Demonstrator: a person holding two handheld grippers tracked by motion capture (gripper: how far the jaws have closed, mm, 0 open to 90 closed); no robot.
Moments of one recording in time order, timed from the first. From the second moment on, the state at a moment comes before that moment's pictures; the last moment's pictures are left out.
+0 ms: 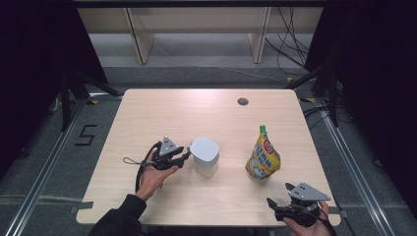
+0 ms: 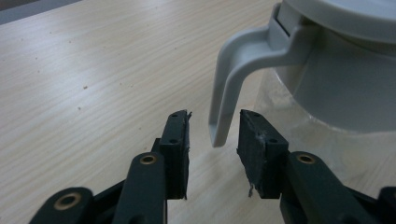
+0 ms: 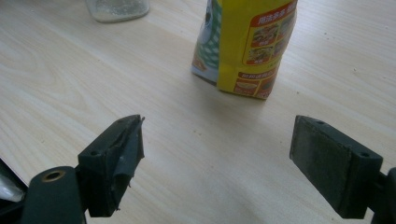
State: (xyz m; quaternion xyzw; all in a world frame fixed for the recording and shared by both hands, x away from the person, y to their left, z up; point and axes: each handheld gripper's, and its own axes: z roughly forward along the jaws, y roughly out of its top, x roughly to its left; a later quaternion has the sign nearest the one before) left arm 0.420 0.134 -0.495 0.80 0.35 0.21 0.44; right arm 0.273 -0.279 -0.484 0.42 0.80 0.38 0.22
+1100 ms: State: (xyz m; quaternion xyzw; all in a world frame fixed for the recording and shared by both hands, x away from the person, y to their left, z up) left arm 0.412 0.131 -0.490 0.81 0.33 0.22 0.42; right arm 0.272 -0.277 -0.485 0.42 0.79 0.38 0.22
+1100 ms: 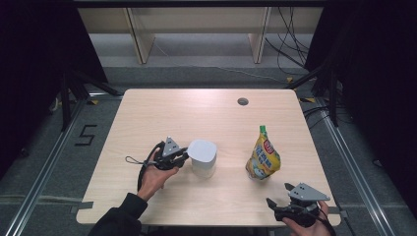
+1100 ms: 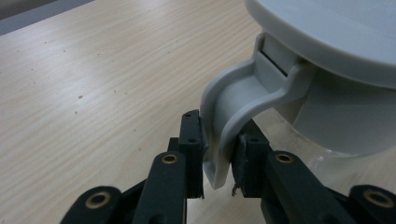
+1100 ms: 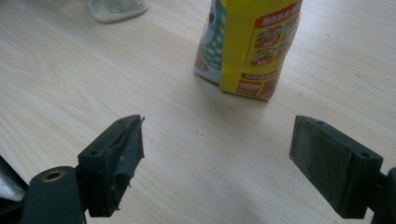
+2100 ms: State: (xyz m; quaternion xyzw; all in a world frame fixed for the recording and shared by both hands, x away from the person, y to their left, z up) left arm 0.385 0.128 -0.488 0.81 0.34 0.19 0.43; right arm 0.273 -0.276 -0.485 0.40 0.80 0.38 0.22
